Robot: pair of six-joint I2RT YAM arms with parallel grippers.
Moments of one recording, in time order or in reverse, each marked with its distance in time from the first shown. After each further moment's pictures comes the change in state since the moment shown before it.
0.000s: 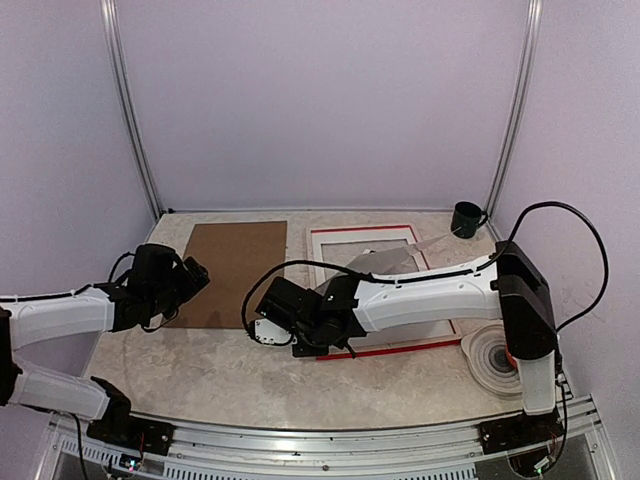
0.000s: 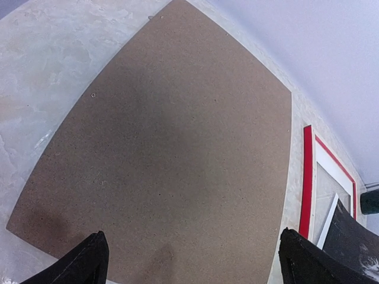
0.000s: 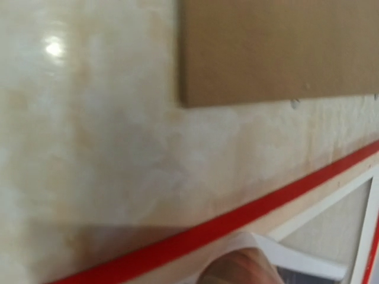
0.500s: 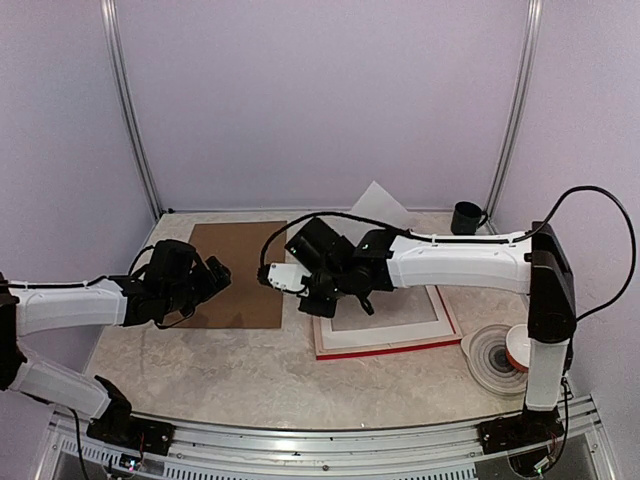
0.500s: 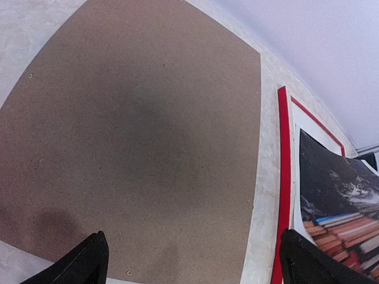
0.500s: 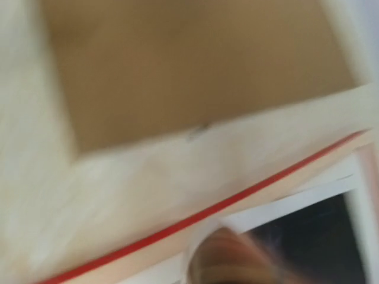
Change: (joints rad) left arm -0.125 0.095 0.083 0.003 0.027 0.002; right arm -0.175 -0.146 0.031 0.080 -0.232 0.080
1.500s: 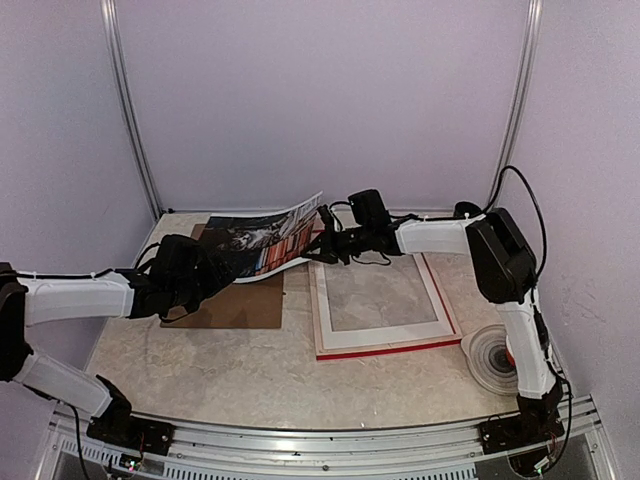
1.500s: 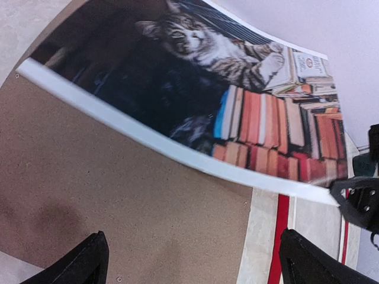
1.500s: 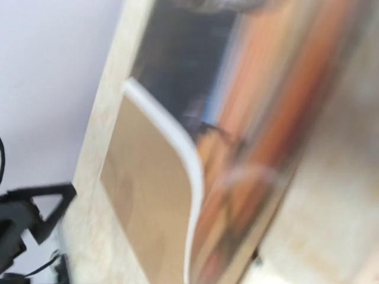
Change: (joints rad) left arm 0.011 0.066 0.048 -0.002 0.027 -0.003; right arm -0.412 0.406 0.091 0.568 -0.960 1.228
